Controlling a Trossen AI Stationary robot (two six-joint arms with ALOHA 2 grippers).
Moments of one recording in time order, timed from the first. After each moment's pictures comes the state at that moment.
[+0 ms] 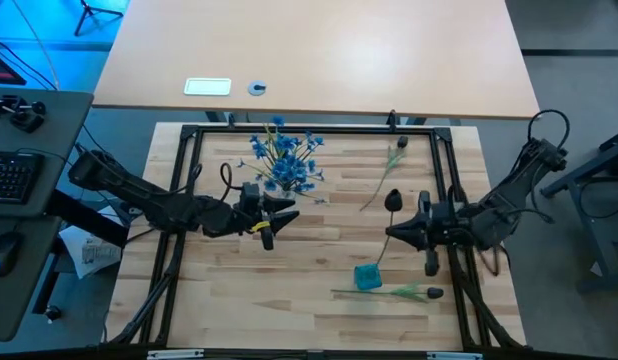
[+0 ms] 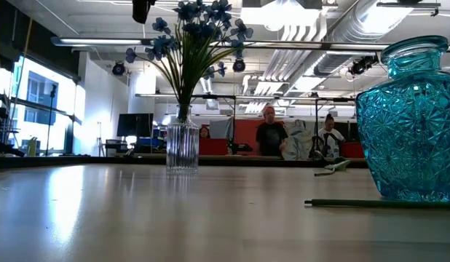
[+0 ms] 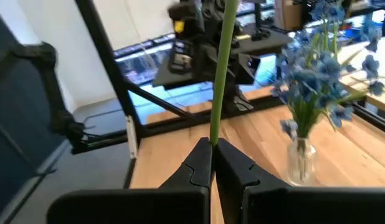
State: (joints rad) left arm -0.35 1.25 0.83 0.31 -0.65 -0.54; right arm 0.74 0.92 0.92 -0.19 0.76 0.37
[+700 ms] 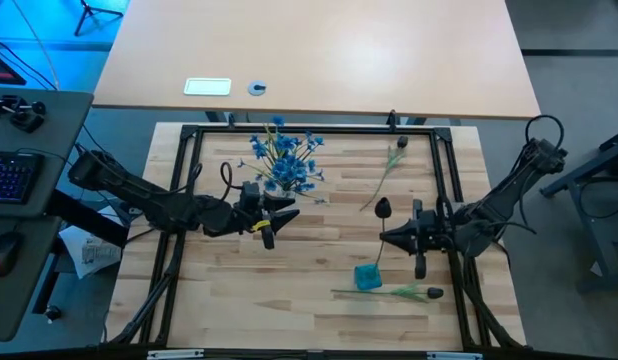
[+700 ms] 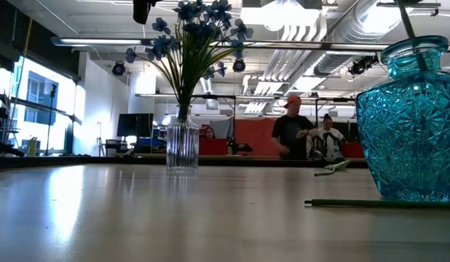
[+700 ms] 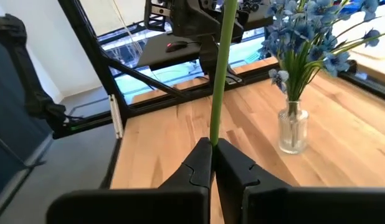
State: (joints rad) left arm -0.35 1.25 0.83 0.31 -0.65 -0.52; right arm 0.74 0.92 0.76 -0.13 0.78 0.47
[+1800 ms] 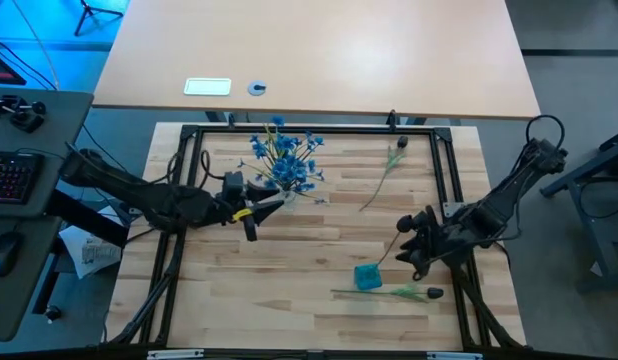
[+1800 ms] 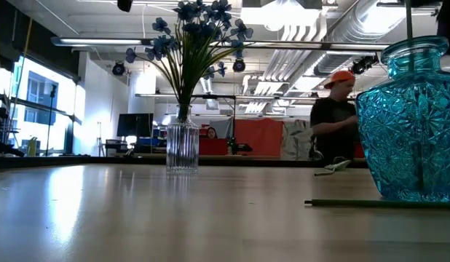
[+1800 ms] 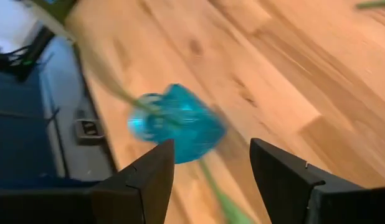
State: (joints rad) left arm -0.35 1.08 0.83 0.15 -0.66 -0.44; right arm 0.73 0.91 0.76 -0.74 0.40 1.33
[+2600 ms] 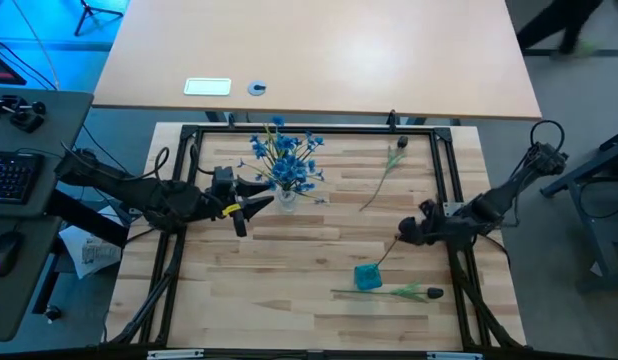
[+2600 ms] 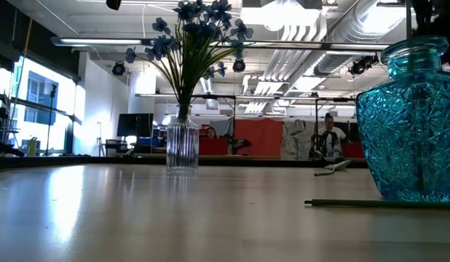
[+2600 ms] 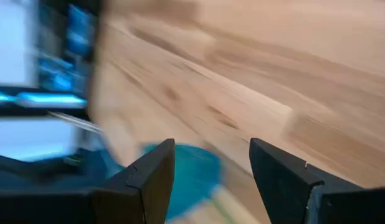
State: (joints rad) left arm -0.35 0.98 0.83 0.02 -0.66 -0.44; right arm 0.65 0.60 0.42 -0.58 0.47 1.70
